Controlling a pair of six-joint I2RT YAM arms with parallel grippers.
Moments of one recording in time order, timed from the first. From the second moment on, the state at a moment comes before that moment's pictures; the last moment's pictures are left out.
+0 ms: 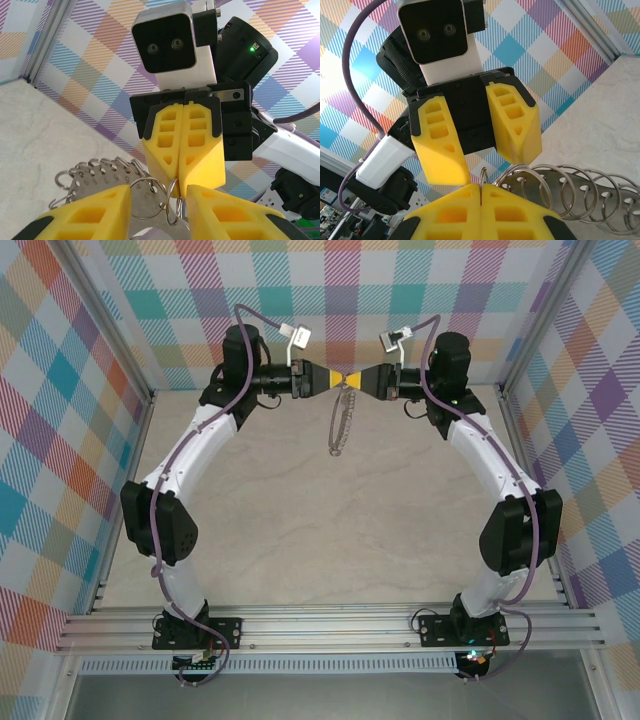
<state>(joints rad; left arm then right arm) -0.37 1.85 1.87 -0.13 1.08 -0.51 0.25 1.71 1.61 0.08 -1.22 0.79</state>
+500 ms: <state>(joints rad) -0.39 1.86 1.87 -0.12 1.08 -0.53 0.25 1.72 1.61 0.10 -1.22 0.81</state>
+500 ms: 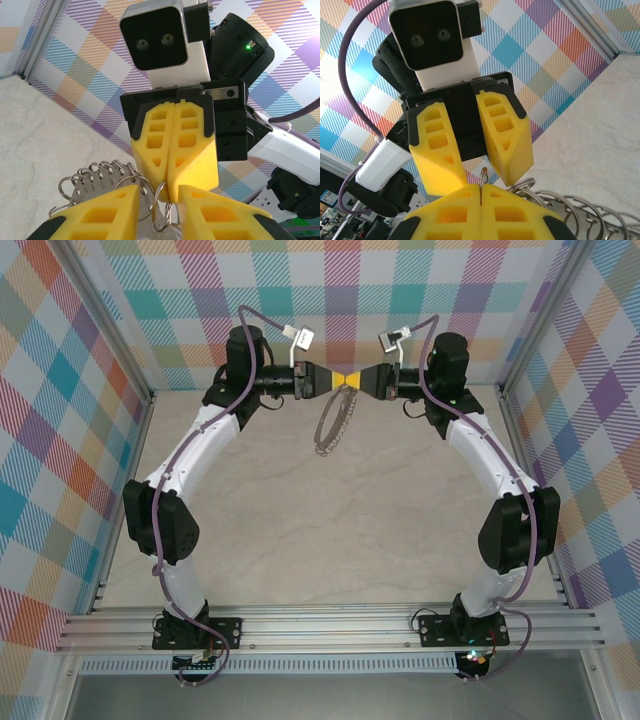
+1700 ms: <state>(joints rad) -0.41 1.84 1.69 0.22 0.97 -0.81 0.20 1.41 1.21 0.17 -0.91 0.82</state>
